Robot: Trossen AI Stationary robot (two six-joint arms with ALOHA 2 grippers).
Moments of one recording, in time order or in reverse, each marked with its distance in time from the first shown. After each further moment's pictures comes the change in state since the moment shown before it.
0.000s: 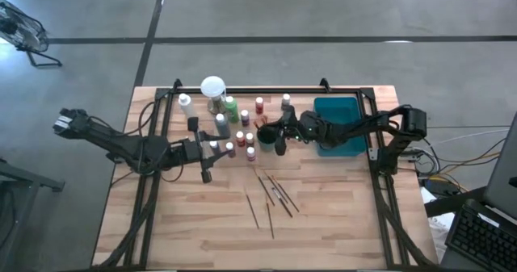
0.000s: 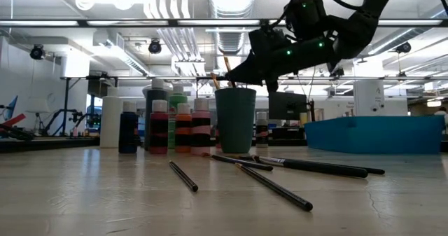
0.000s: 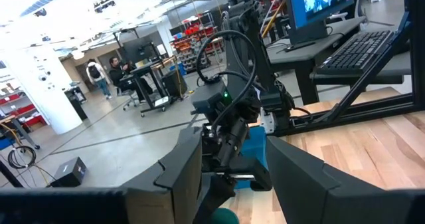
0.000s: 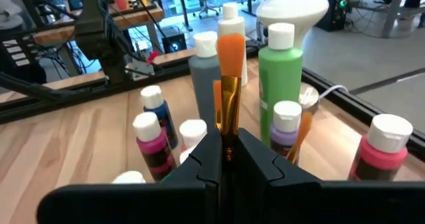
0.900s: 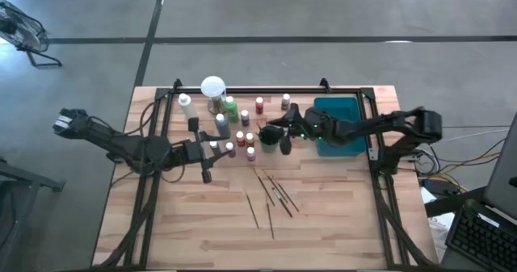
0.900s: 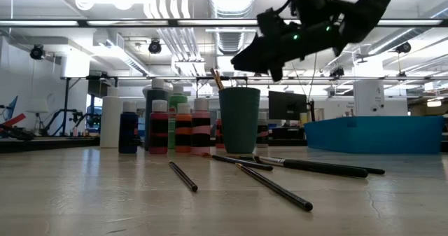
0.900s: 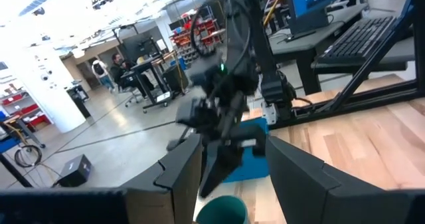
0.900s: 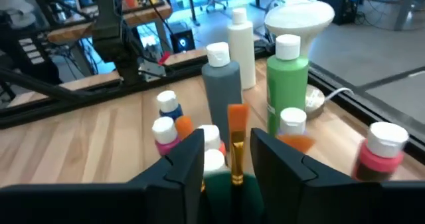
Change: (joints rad) left arm 0.000 0.000 0.000 -0.034 -0.010 0.013; right arm 0.004 -0.166 0.012 -0.218 -0.034 0.011
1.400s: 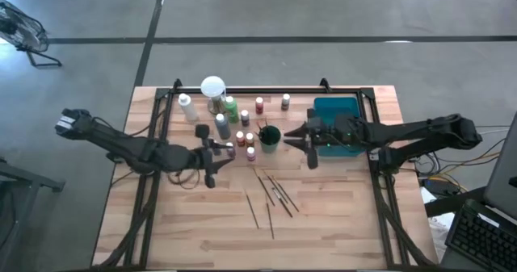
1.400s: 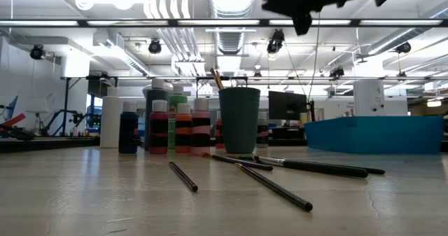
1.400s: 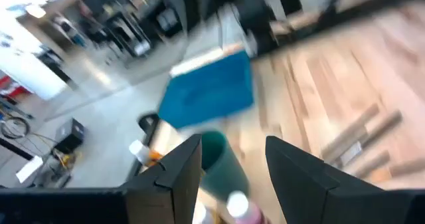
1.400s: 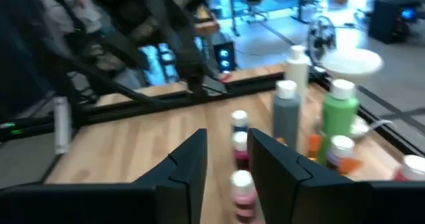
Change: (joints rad) left arm 0.008 0.083 0.048 -0.304 0.027 -0.066; right arm 0.193 -0.405 0.000 -0.329 0.019 0.005
